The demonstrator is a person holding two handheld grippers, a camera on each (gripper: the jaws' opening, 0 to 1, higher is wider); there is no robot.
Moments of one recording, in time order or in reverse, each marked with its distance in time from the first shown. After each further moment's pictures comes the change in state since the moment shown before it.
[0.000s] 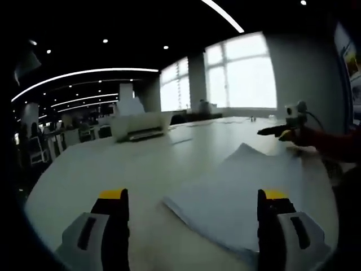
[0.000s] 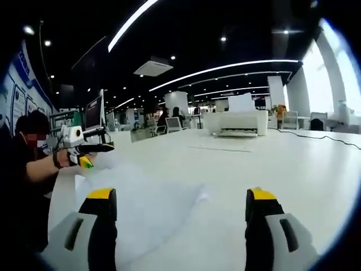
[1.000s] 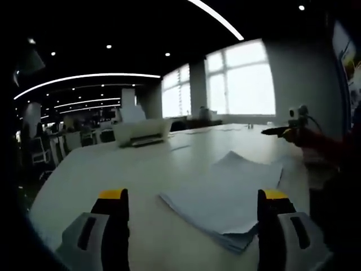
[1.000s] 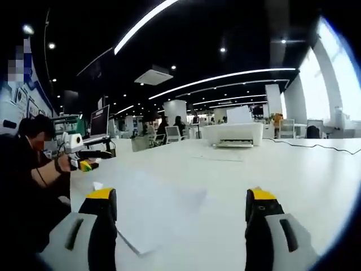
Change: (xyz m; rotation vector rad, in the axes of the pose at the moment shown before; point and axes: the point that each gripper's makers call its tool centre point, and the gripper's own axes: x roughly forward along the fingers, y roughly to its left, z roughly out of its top) left arm -0.059 -0.028 0.014 -0.002 -0.035 0.002; right arm -0.063 0.032 0.021 -0.011 -0.059 -0.014
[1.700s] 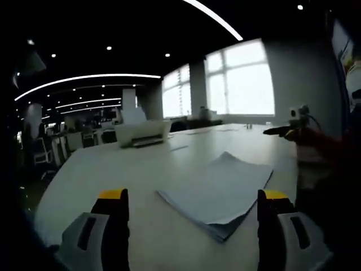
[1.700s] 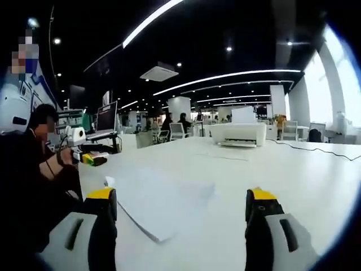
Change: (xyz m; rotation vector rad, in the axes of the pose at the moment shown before) left arm -0.036 -0.018 0.011 0.002 -0.004 0.015; right arm -0.031 0.024 0.002 -0.032 0.030 0.017
